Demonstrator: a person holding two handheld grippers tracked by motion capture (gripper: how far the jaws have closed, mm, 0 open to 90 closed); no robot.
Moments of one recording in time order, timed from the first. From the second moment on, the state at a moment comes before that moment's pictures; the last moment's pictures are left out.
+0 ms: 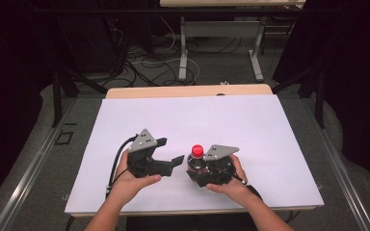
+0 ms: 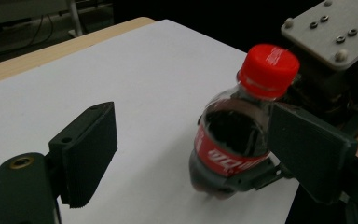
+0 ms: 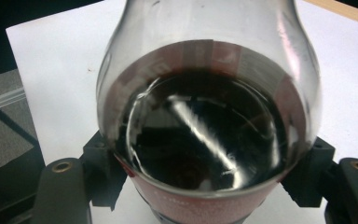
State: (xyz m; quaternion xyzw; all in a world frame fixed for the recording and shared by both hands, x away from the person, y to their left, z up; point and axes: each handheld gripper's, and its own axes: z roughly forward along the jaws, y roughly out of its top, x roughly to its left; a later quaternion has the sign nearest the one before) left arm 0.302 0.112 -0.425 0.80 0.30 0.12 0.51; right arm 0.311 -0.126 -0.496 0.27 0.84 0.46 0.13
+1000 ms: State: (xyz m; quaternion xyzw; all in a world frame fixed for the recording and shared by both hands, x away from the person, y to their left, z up) left arm 0.314 0.090 -0.411 0.82 0.23 0.05 0.52; right arm 0.308 -0.105 -0.496 0.24 0.85 0.47 0.09
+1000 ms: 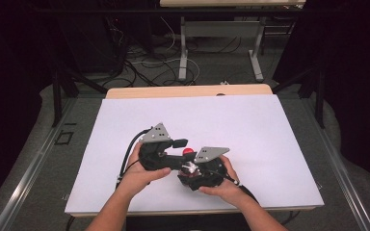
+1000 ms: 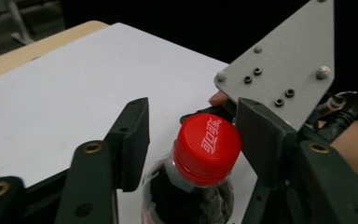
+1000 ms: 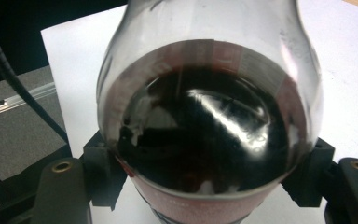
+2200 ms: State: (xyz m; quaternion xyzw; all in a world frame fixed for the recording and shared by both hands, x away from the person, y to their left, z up) left arm 0.287 0.054 -0.409 0.79 0.35 0.16 0.48; right arm 0.305 -0.109 -0.498 0.31 0.83 0.45 0.12
